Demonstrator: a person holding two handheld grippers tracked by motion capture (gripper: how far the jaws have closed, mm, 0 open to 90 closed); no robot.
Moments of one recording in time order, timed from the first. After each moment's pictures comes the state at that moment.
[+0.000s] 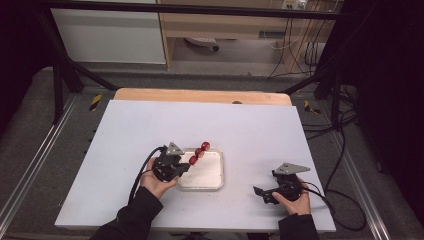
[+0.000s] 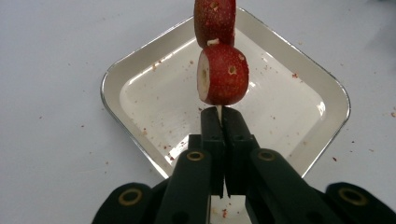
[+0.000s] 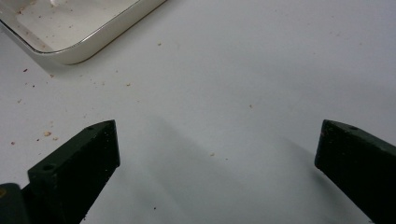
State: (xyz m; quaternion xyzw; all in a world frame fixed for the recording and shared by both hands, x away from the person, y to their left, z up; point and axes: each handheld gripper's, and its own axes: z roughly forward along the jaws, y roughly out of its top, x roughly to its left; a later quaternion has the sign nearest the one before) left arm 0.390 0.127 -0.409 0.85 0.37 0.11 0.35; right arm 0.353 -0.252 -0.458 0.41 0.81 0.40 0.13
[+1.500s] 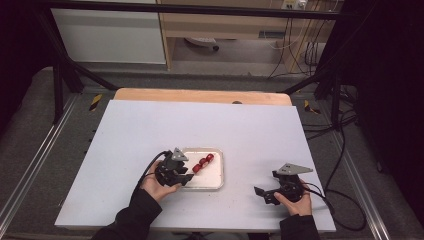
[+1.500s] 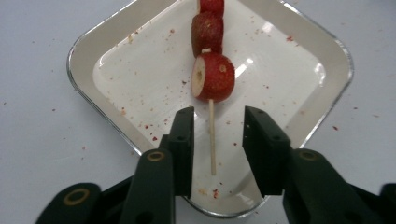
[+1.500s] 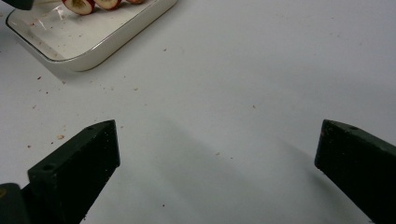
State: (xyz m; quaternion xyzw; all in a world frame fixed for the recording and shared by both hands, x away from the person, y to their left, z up) left arm 0.383 0.127 -0.415 0.88 0.34 0.09 0.32; right arm 0.349 -0.255 -0.456 0.42 0.80 0.42 0.12
